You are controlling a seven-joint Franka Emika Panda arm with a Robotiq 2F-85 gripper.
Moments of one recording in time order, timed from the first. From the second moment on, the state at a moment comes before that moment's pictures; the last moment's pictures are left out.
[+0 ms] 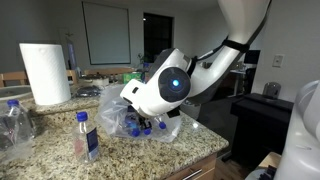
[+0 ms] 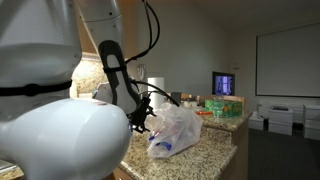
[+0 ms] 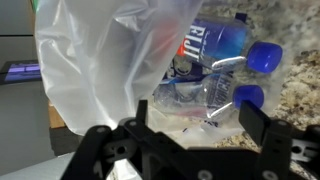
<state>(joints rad) 0.27 -0.13 0.30 -2.62 -1.87 2.55 0.83</state>
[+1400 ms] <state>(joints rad) 0.35 -0.02 0.31 -2.70 -0.47 2.72 0.31</state>
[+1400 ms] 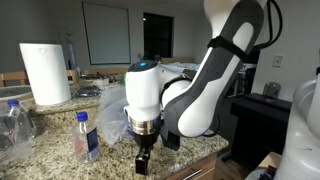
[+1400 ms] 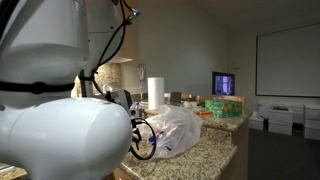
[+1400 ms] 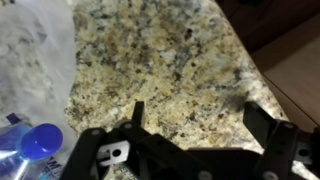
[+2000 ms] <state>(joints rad) 0.35 -0.03 0.32 -2.70 -0.36 2.79 0.39</state>
